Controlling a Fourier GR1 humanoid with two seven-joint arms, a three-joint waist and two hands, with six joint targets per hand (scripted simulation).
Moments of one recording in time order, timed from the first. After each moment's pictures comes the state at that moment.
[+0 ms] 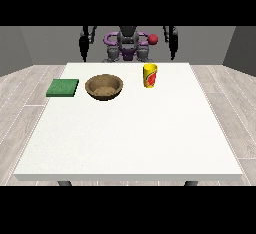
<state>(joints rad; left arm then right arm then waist) -0.02 0.11 -0.01 -1.58 0.01 -0.01 0.02 -0.01 -0.03 -0.02 -1.56 0.00 0.00 0.02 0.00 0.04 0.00</state>
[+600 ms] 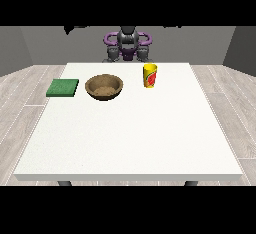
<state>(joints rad) -0.06 0.13 0.08 -1.74 0.15 -0.02 0.17 0.01 -0.19 -0.17 -1.66 -0.17 0.14 0.10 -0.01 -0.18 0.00</state>
